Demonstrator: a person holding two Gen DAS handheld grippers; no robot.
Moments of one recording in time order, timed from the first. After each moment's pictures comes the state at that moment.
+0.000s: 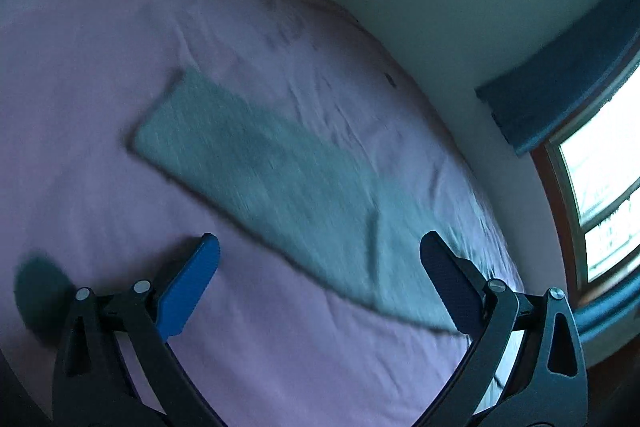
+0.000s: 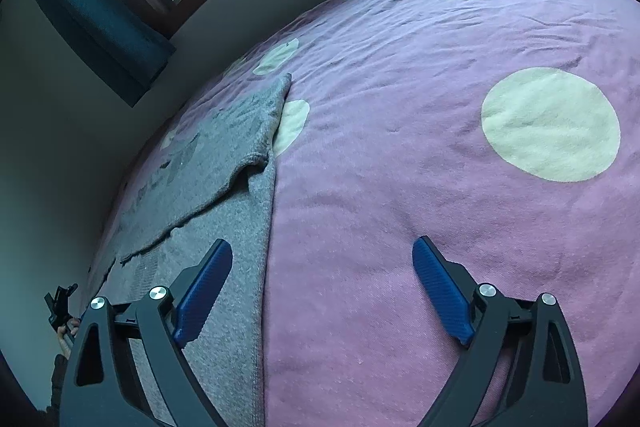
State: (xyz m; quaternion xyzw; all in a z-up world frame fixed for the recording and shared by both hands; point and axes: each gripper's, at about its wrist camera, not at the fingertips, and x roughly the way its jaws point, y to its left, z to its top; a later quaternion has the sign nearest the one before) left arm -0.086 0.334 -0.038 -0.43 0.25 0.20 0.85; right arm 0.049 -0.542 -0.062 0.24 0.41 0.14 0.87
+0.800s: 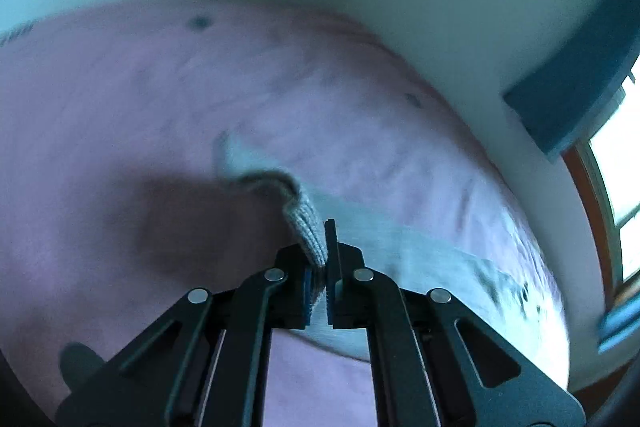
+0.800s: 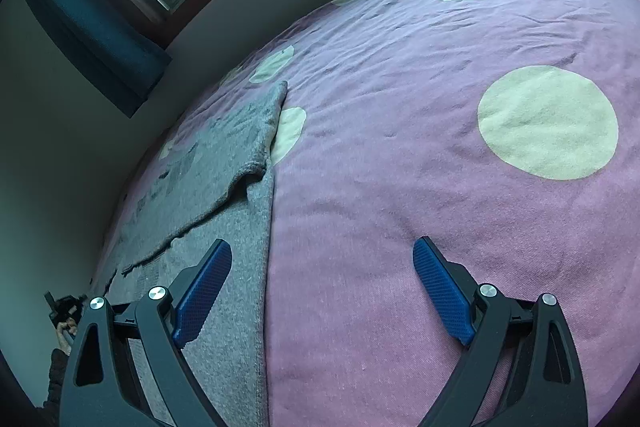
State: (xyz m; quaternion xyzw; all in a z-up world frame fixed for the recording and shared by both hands) left arm -0.055 0.330 0.005 -0.35 0.27 0.24 0.86; right arm 0.049 -0.545 -0.061 0.26 0.40 0.13 0.87
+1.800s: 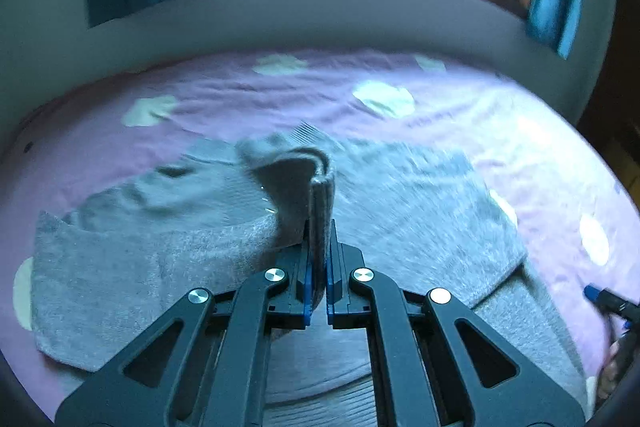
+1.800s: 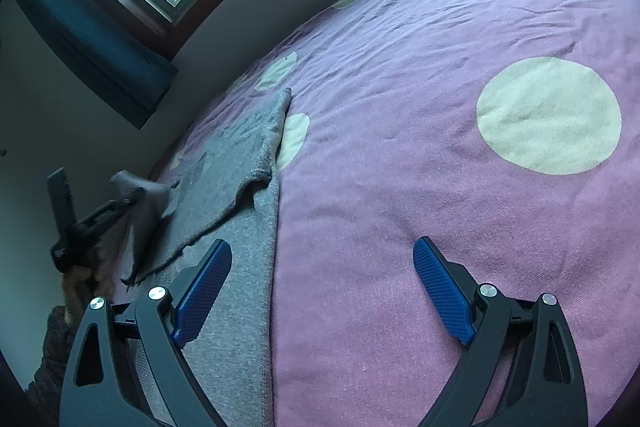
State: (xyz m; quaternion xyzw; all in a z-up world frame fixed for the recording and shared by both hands) left arm 0.171 -0.190 0.010 0.01 0.38 -0.06 0.92; right arm 0.048 -0.552 -0.062 0.28 0.39 0.14 0.86
